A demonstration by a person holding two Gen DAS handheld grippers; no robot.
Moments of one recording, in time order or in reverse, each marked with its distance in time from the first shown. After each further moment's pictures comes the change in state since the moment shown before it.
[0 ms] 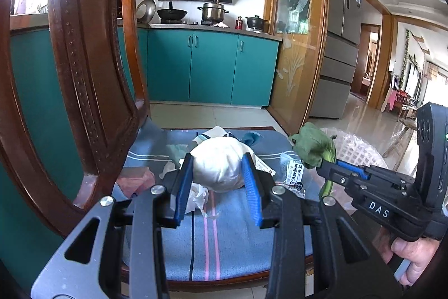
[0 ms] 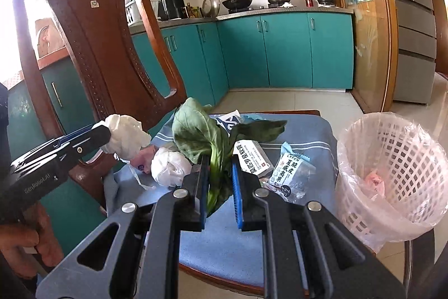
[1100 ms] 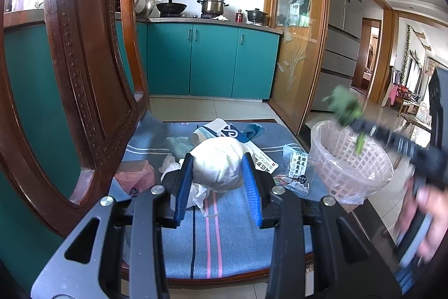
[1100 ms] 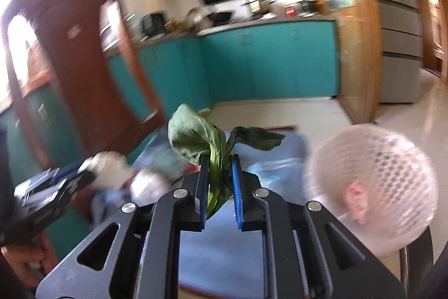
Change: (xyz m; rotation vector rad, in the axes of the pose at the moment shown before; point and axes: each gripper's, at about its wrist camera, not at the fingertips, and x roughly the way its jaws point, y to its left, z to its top) left arm 0.007 0.003 -0.006 0.006 0.031 0.002; right arm -0.030 -0.067 0.031 0.100 -0.111 -0.121
